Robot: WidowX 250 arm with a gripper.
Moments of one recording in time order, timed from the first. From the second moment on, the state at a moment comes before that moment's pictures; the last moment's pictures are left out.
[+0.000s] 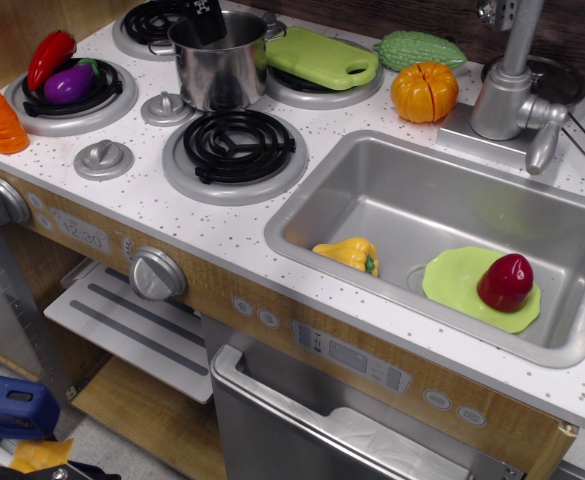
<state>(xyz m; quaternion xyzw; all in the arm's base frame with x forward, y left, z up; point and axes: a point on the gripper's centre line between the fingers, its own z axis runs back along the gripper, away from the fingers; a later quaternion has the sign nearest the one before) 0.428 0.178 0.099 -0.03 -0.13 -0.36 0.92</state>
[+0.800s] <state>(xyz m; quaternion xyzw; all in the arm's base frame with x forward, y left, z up) 0.431 0.181 0.063 -0.16 -0.13 -0.36 0.91</state>
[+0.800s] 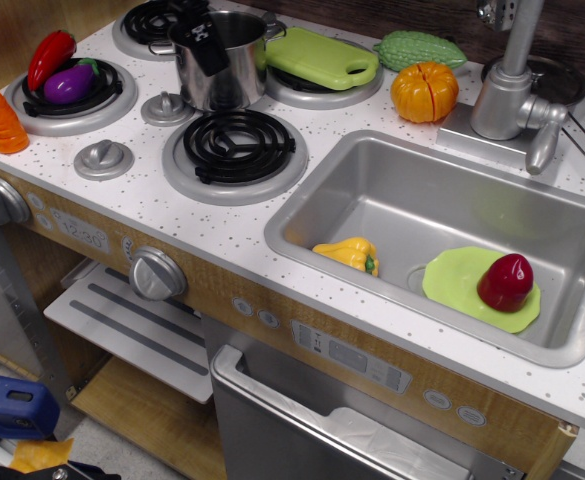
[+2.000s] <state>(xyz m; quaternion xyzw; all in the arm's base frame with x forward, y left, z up) 0.425 0.155 0.054 -0.09 -0.13 -0.34 0.93</state>
